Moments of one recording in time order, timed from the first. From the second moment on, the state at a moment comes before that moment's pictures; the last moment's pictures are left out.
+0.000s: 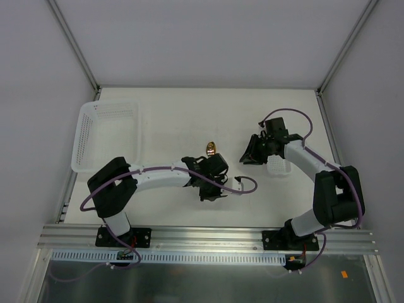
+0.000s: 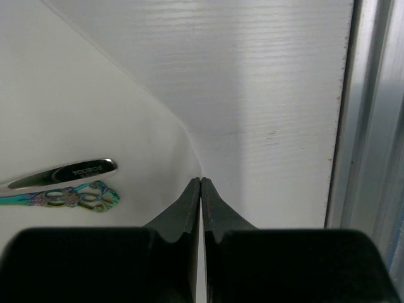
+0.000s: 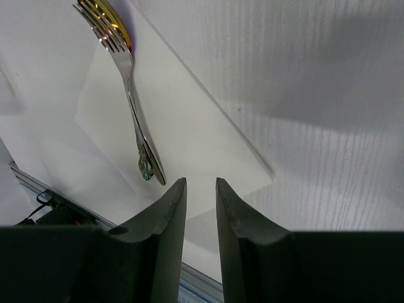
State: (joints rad) left arm -1.07 1.71 1.08 -0.52 0.34 0.49; right arm 0.27 1.51 0.94 -0.49 -0.40 0.54
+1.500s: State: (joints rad) left arm -0.81 1.91 1.32 -0.47 0.33 0.67; right arm 0.32 1.42 0.74 -0.33 -0.59 0.69
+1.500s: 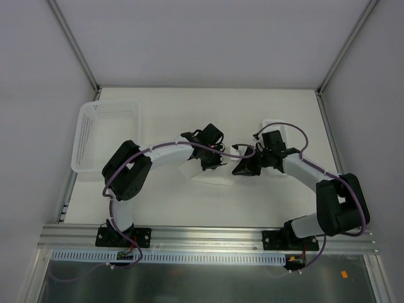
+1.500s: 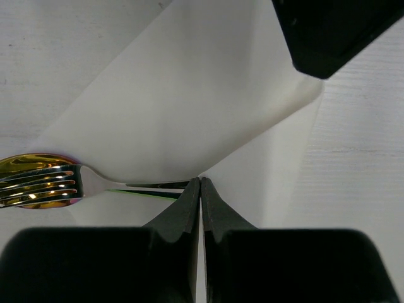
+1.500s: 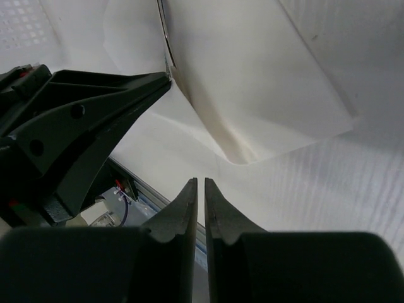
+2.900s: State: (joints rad) left arm -0.76 1.82 1.26 -0.38 0.25 0.57; right arm 0.43 1.77 0.76 0.00 -0.64 0.86
